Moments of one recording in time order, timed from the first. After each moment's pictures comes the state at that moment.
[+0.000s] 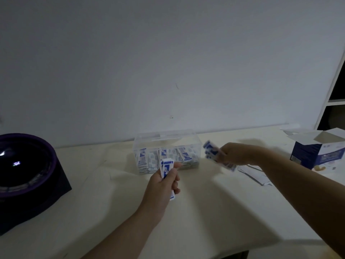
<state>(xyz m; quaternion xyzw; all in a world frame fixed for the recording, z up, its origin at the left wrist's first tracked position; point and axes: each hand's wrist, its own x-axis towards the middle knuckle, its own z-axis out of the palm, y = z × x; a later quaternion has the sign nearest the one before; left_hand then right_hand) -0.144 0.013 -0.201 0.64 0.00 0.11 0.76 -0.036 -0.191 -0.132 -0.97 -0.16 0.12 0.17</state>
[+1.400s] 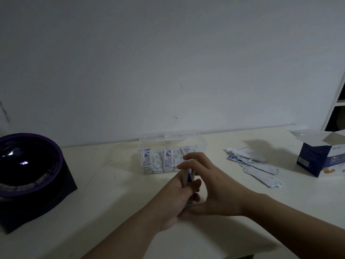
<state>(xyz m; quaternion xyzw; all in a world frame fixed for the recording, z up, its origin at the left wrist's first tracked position) -0.167 0.004 -0.178 0.67 -0.04 -0.09 0.73 -0.128 -0.141 -0.163 -0.83 -0.48 -0.11 0.25</state>
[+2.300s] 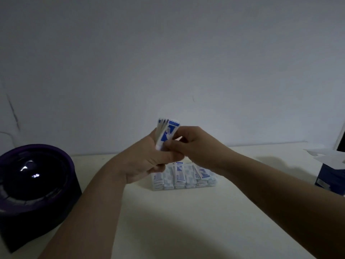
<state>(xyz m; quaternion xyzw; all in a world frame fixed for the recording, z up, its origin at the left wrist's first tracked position) -0.145 0.095 -0.073 0.74 -0.16 -0.01 0.65 -0.115 -0.053 -0.056 -0.81 -0.37 -0.01 0.46</state>
